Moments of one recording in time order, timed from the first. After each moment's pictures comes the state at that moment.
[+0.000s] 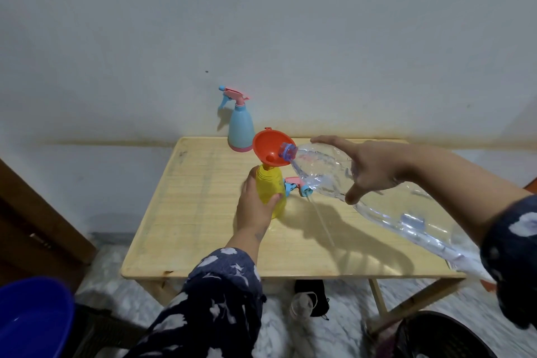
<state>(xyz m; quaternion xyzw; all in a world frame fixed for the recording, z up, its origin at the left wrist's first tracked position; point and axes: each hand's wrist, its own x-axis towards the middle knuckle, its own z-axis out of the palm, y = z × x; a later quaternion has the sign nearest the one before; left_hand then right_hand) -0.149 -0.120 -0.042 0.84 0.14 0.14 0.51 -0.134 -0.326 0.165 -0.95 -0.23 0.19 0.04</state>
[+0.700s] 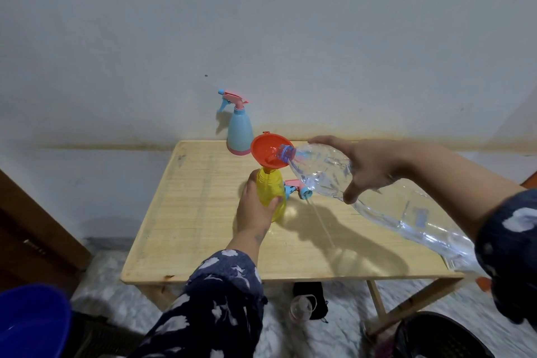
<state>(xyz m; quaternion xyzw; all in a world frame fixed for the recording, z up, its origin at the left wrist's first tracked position) -0.154 -0.120 -0.030 0.83 0.13 0.13 0.52 -0.144 -0.314 0.182 -0.95 -0.22 0.20 0.04</state>
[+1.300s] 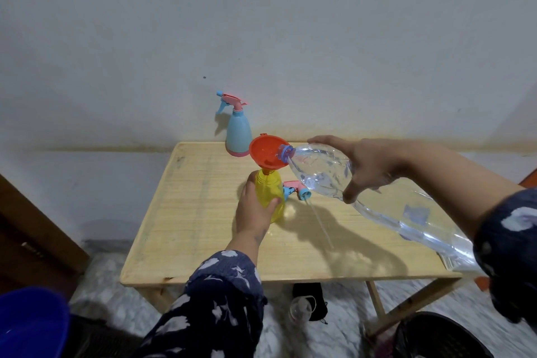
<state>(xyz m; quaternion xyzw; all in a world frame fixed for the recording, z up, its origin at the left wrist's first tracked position) -0.156 -0.121 -0.027 0.83 0.13 0.13 0.52 -0.136 -0.315 0.177 -0.95 -0.21 0.21 0.04</state>
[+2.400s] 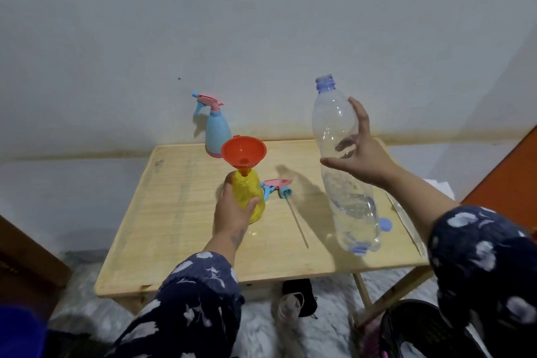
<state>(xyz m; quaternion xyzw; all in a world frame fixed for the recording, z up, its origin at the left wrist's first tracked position) -0.154 -0.119 -0.030 0.84 0.15 0.11 0.50 -0.110 -0.373 0.107 -0.90 -0.14 -0.08 0.40</state>
